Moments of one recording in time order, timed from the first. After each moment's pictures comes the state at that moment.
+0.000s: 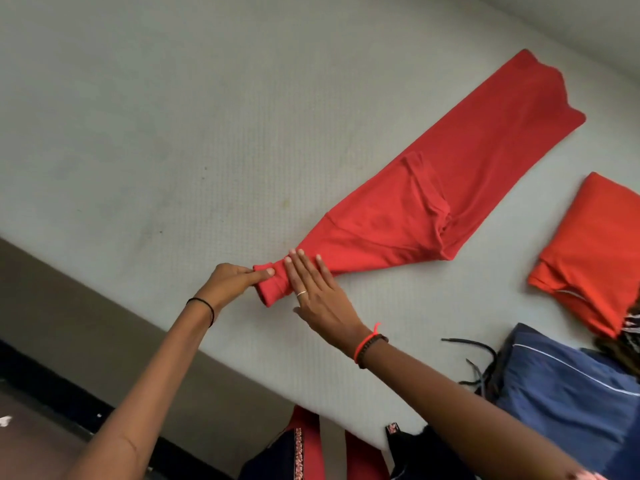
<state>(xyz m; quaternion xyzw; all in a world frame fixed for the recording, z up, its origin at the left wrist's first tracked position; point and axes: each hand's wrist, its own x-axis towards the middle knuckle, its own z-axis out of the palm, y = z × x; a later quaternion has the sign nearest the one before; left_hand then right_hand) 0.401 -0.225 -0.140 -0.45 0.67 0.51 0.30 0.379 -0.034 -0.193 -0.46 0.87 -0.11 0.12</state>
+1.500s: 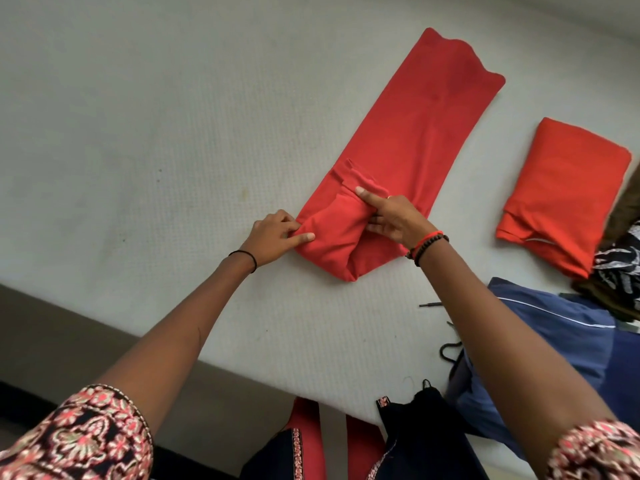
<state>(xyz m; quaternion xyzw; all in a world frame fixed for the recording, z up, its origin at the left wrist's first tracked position) 0.328 -0.149 -0.200 -0.07 0.88 0.35 0.30 0.236 0.073 -0.180 0.31 0.64 -0.58 0.39</state>
